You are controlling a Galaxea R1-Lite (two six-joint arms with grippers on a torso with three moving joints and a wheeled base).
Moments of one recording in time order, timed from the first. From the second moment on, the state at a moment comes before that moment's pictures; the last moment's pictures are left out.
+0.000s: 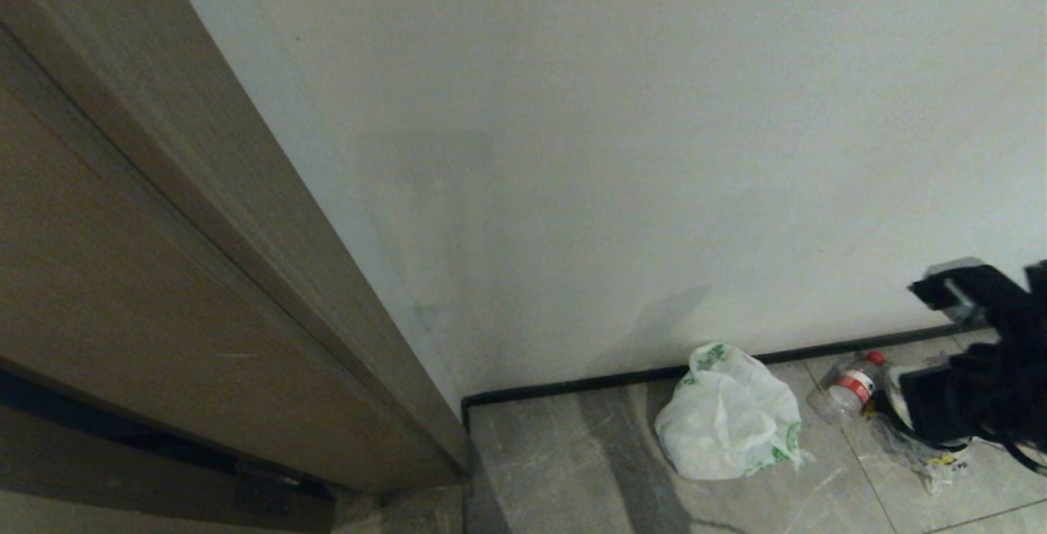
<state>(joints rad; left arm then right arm) 0.00 0.00 0.00 0.00 0.00 -0.01 0.18 1.27 -0.56 -0.07 -0.27 -0.09</state>
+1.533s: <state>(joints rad) 0.00 0.00 0.00 0.00 0.00 -0.01 0.00 0.00 -0.03 0.07 0.00 -0.02</state>
